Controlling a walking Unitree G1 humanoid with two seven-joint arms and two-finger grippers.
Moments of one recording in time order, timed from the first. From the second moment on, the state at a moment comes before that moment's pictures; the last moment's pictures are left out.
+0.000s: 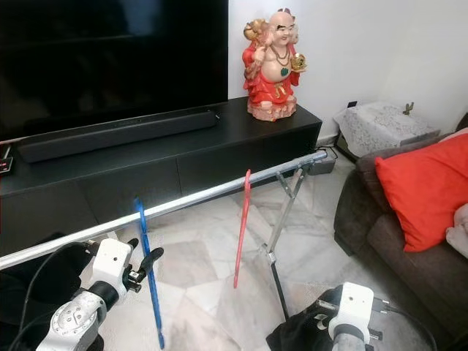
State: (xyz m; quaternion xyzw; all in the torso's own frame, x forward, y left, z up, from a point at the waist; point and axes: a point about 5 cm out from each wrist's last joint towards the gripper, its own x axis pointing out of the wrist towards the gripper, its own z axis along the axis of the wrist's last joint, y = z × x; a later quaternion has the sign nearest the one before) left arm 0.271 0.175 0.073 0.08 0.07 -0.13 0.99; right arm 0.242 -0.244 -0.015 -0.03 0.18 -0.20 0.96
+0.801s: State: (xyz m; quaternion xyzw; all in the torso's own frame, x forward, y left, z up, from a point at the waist) left arm 0.297 0.170 0.084 0.12 0.16 -0.06 0.98; right arm 0.240 -0.235 -0.020 -0.02 0.19 -0.20 0.96
